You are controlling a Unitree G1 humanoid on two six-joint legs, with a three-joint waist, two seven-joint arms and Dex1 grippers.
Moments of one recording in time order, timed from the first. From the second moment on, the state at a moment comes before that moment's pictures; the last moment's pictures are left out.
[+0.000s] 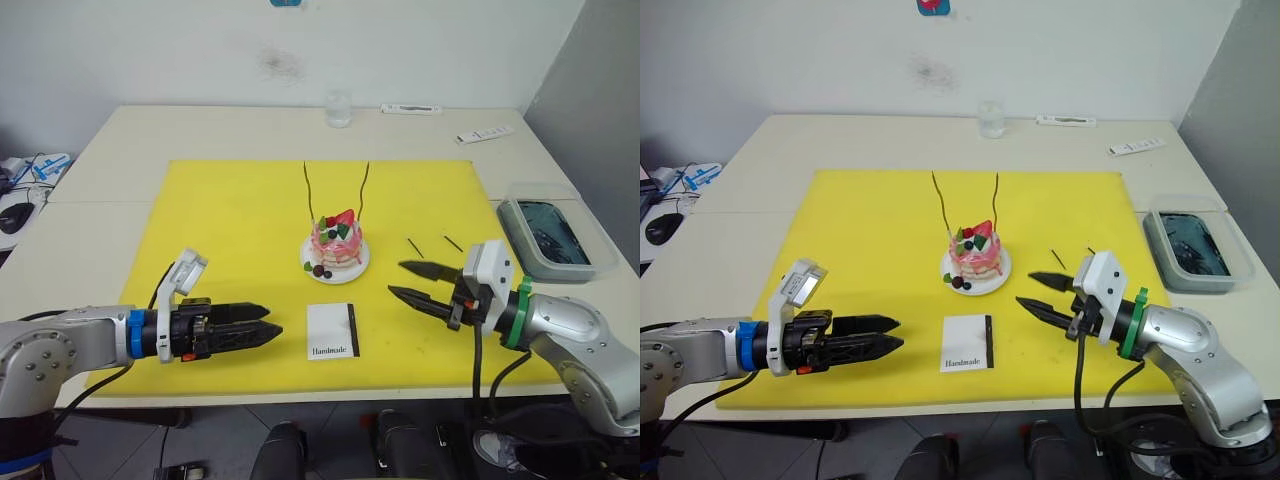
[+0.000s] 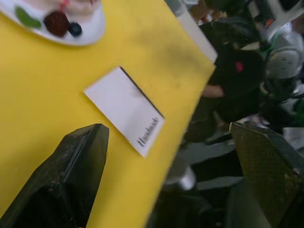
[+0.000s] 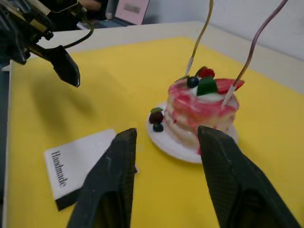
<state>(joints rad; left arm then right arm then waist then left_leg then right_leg) -0.12 0.93 0.30 -0.29 -1.29 1.30 -0.82 -0.12 -0.74 0.01 -0.62 0.53 0.52 0.80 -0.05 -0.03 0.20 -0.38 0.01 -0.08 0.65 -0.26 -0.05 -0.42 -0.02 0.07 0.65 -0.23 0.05</state>
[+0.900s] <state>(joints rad) -0.33 0.64 0.15 -0.03 -1.53 1.49 -0.27 -0.30 -0.82 0.33 -0.57 0.36 0.68 0.87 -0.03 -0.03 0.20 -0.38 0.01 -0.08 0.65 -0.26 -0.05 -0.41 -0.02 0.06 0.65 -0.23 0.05</state>
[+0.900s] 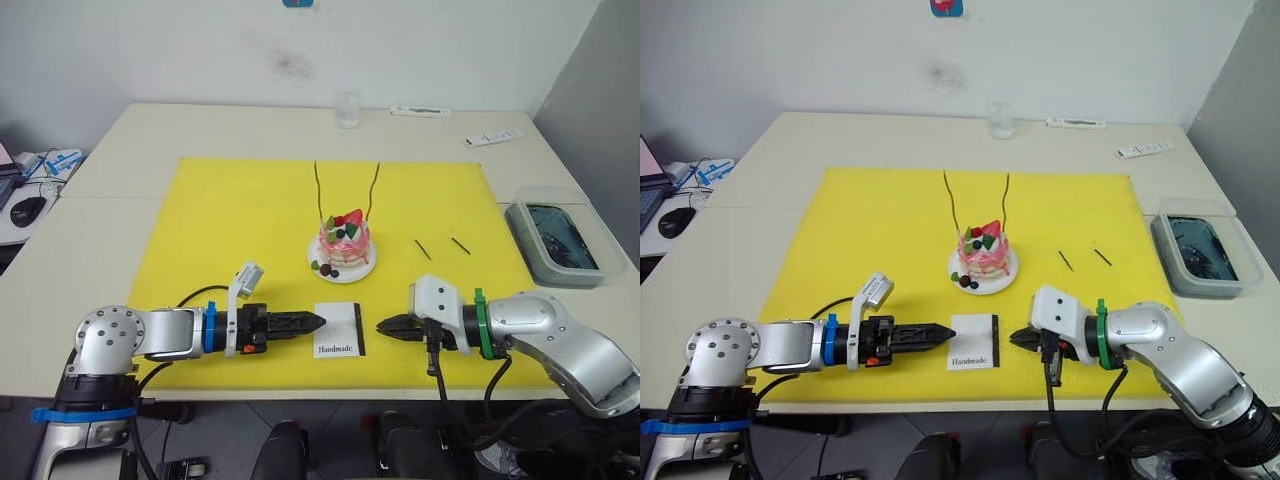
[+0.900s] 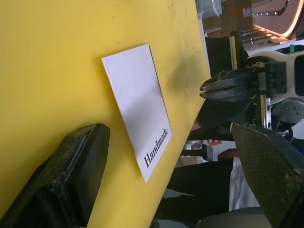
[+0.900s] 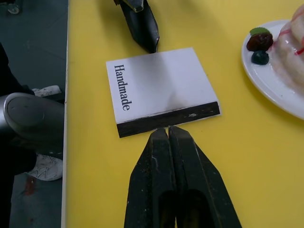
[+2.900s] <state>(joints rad) -0.30 0.53 0.16 -0.08 -1.31 1.48 -0.29 -0.41 -0.51 0.46 -0.41 0.19 0.76 0.87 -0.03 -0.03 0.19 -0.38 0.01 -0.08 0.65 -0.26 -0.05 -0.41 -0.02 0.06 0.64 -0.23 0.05</state>
